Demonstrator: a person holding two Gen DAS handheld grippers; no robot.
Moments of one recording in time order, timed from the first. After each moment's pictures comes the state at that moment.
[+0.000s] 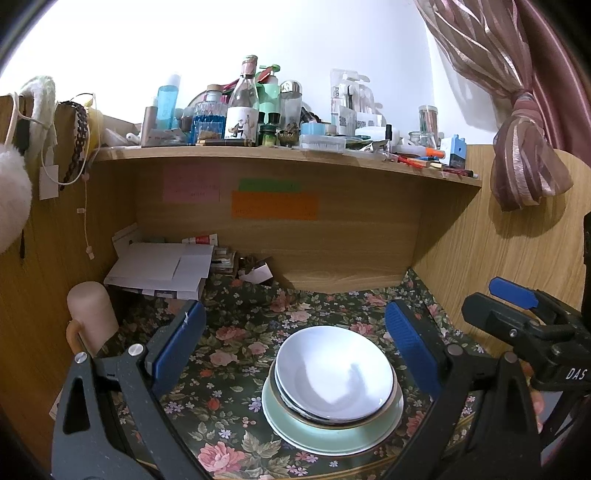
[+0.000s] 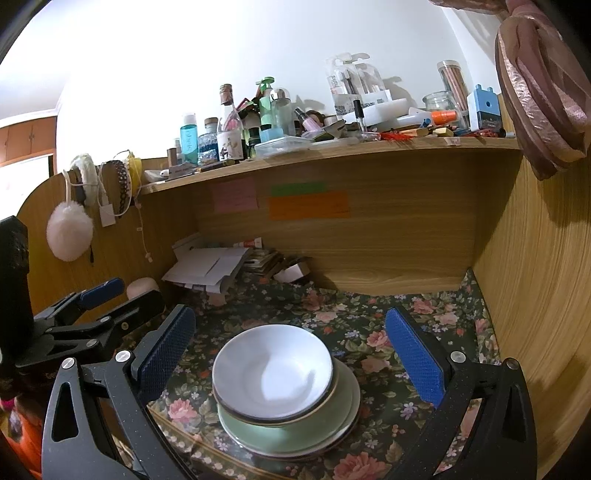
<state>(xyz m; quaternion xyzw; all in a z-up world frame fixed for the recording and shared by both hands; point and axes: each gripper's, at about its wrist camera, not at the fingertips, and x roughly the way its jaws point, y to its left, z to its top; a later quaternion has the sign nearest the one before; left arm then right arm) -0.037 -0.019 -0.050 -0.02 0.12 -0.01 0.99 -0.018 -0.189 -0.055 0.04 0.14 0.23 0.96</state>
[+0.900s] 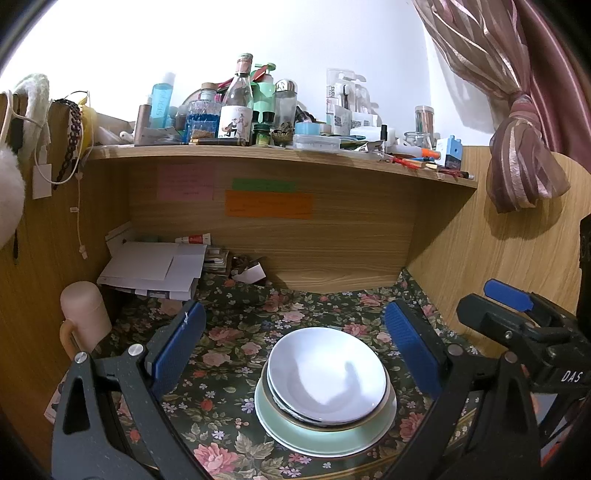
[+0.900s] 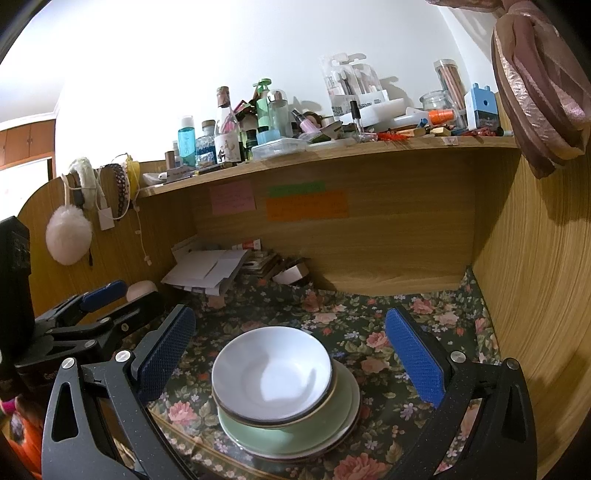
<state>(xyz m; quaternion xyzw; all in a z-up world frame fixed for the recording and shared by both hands) -0.035 -0.022 -0.048 -0.02 0.12 -0.02 0.99 -0.017 -0.192 -0.056 0.04 0.14 0.22 0.96</state>
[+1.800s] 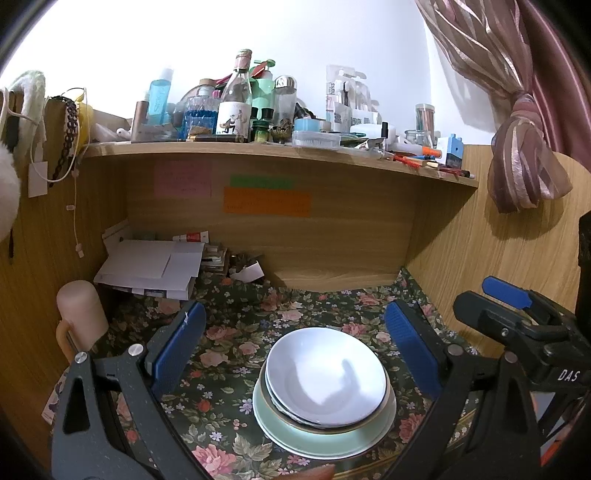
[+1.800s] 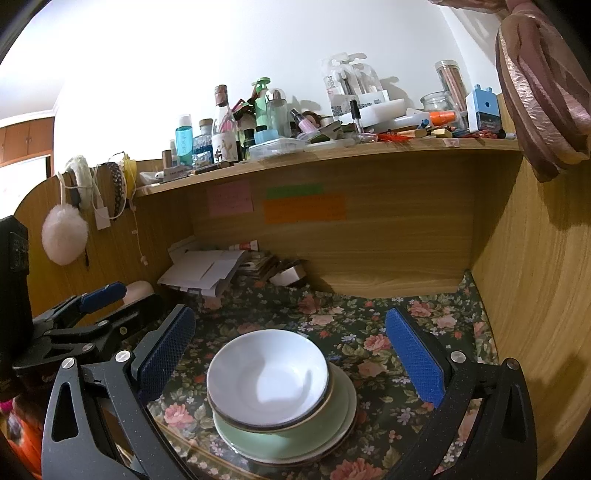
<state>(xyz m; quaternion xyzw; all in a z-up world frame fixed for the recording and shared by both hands) -0.031 -0.028 -0.048 -0.03 0.13 -0.02 0.99 -0.011 -0.189 -0.056 0.04 0.14 0.22 0.96</state>
